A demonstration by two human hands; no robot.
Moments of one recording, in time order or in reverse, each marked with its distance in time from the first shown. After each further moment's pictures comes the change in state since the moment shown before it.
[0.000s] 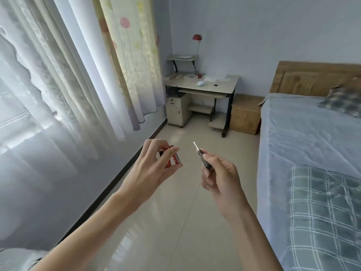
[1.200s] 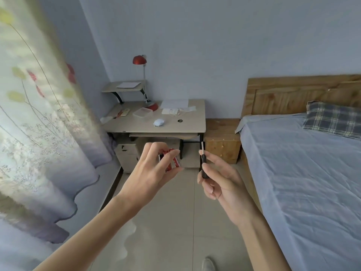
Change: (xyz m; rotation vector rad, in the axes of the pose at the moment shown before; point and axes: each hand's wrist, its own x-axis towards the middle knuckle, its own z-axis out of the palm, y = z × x) left_hand 0.546 -0.355 0.448 -0.167 -0.034 0.281; right_hand 0.679 -0.148 -0.102 -0.066 -0.013 -0.206
